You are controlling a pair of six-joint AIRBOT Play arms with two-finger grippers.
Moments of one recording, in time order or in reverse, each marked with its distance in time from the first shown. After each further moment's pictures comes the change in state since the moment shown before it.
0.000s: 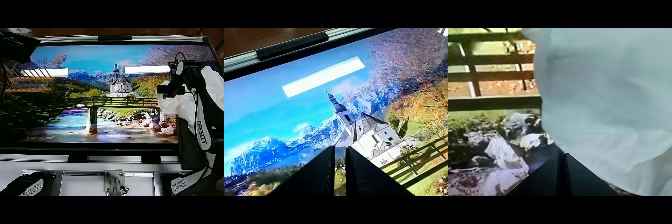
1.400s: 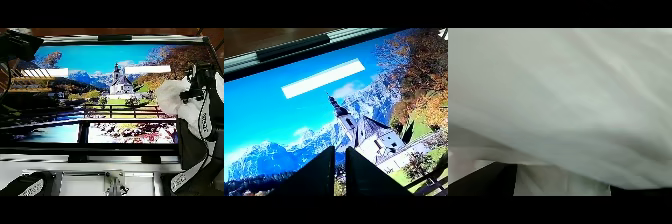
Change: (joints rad) left arm -0.017 -0.029 0.001 0.002 0.029 -0.010; right arm -0.194 -0.160 0.137 -0.300 0.108 -0.271
